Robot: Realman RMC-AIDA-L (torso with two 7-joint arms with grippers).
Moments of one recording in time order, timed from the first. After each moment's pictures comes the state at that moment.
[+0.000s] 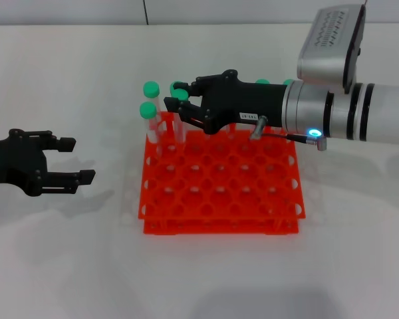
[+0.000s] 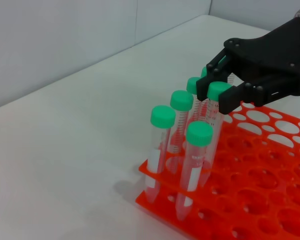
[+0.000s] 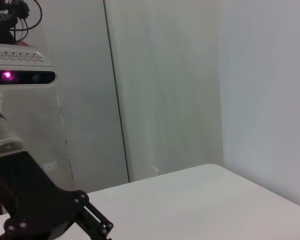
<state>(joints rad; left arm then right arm) -0.37 -2.03 0.77 1.06 2.16 1.63 -1.56 0.71 2.03 -1.87 -0.62 -0.87 -0.85 1.21</state>
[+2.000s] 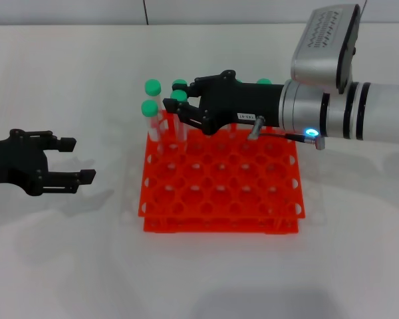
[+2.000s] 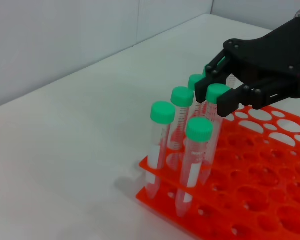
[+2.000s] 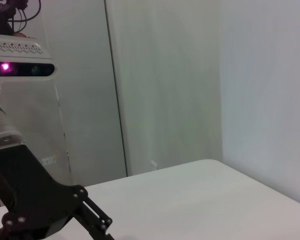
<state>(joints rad) -0.37 -2.03 0.77 1.05 2.16 1.62 -1.56 0.73 2.03 -1.88 -0.62 -0.87 -0.83 1.21</state>
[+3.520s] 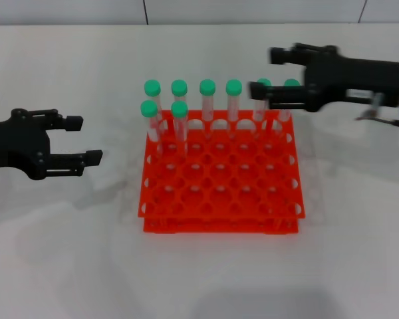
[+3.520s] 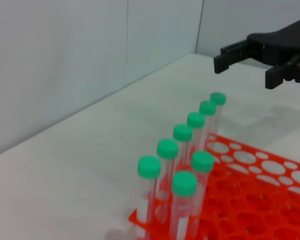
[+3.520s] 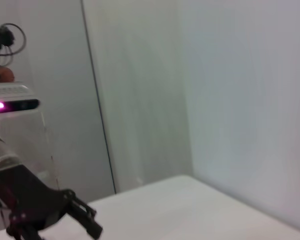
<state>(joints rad) -0.37 -2.03 0.76 1.06 2.05 1.66 -1.54 0.46 1.98 -1.37 -0.96 -1.40 -1.19 1.56</state>
